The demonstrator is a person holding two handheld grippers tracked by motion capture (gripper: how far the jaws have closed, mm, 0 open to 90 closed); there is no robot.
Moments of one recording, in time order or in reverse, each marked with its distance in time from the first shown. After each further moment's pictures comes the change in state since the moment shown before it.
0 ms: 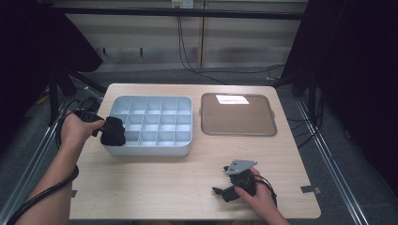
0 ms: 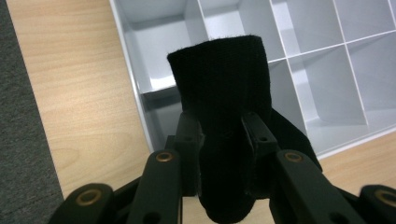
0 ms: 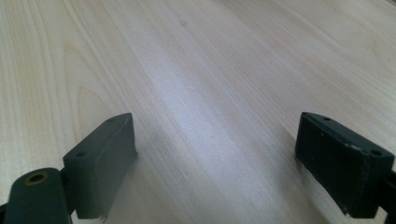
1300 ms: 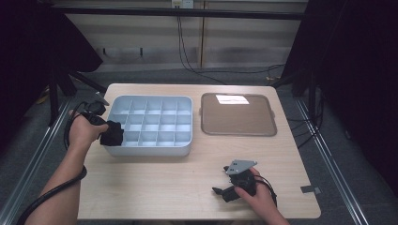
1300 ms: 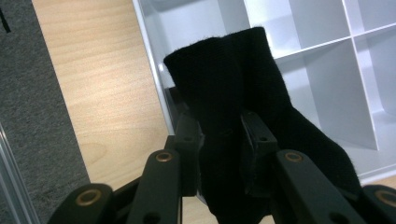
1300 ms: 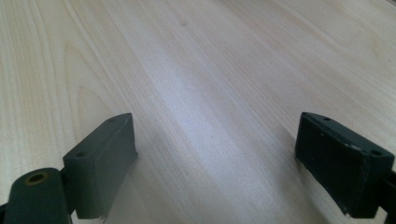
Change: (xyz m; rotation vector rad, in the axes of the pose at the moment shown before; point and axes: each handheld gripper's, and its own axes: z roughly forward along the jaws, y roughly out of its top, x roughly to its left) left arm -0.003 0.005 0.023 0.087 0.144 0.055; right arm 0.000 0.000 0.000 0.000 0.001 0.000
